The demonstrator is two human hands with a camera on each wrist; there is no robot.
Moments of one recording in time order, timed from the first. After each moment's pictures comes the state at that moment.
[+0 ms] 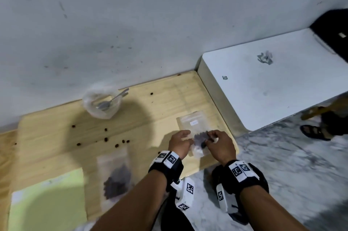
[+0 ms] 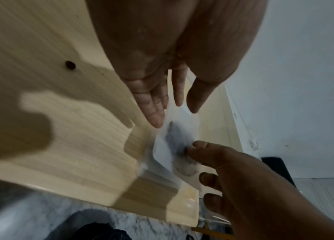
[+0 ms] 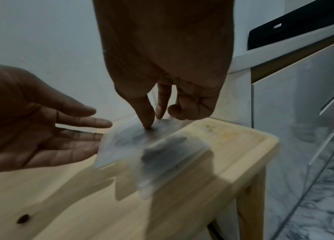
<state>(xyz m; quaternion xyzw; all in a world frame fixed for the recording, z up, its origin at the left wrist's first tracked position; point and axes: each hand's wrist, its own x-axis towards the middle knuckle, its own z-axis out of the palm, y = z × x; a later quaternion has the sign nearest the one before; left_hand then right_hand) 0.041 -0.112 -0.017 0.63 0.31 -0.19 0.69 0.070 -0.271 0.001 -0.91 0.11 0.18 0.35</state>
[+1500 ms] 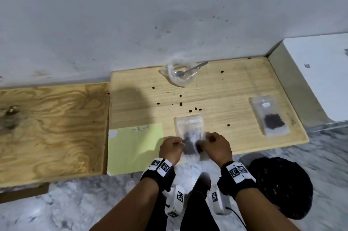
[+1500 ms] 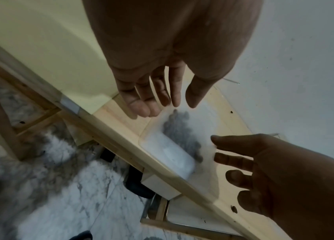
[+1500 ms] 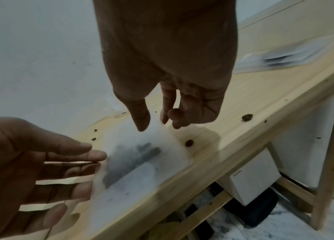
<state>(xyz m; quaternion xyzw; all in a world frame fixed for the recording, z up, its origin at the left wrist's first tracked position) -0.181 0.102 -0.048 0.71 0.40 -0.11 0.57 -0.101 -0.052 -0.021 -0.89 0.06 0.30 0.33</state>
